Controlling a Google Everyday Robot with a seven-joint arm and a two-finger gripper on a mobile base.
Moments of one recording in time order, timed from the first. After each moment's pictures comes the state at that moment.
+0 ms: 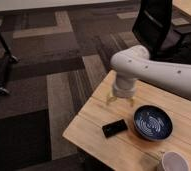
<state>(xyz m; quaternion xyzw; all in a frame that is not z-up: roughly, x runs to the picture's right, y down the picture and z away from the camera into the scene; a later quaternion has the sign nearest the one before) 0.131 0.068 0.673 -0.22 0.24 0.69 0.64</state>
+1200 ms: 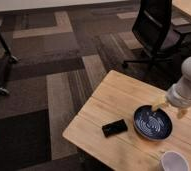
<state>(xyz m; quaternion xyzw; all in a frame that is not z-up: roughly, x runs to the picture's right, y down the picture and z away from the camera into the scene) 0.359 0.118 0.616 -0.25 0.26 0.72 0.59</state>
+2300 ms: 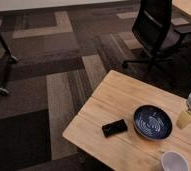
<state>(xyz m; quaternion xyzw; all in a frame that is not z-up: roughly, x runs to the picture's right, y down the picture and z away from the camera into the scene) 0.424 0.147 0.592 -0.30 0.25 0.42 0.82</state>
